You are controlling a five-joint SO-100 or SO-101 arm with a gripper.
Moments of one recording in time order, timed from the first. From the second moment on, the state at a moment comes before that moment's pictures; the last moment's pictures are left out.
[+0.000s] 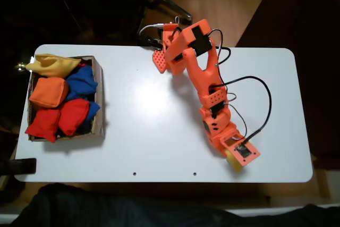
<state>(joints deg) -31.6 74.2 122.0 -2.9 -91.6</state>
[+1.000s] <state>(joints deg) -34.0 86.7 129.9 -1.3 -87.0</state>
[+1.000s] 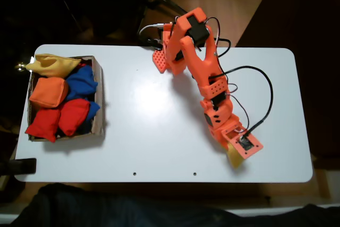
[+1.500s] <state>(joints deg) -33.7 108.1 138.2 -0.1 -84.0</state>
